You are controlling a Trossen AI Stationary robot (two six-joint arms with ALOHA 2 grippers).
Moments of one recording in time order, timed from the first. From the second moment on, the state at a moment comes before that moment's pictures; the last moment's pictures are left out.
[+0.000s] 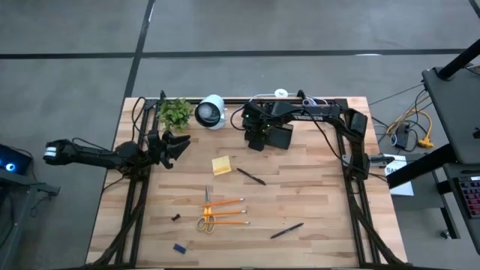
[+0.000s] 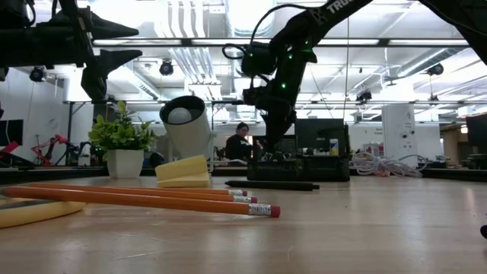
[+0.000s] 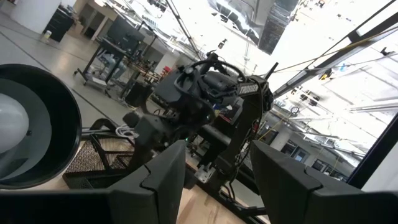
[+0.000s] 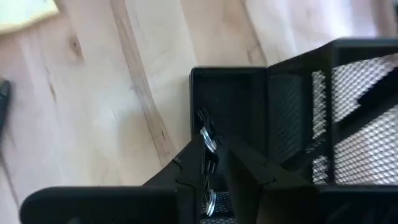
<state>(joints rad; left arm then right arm) -0.07 0.44 0.03 0.65 -0.43 -0.52 -0.35 1.99 1.54 -0.78 0.03 -0.05</state>
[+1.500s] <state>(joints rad) -0.07 0.44 0.03 0.64 -0.43 -0.52 0.16 1.47 1.55 -1.04 0.03 0.01</state>
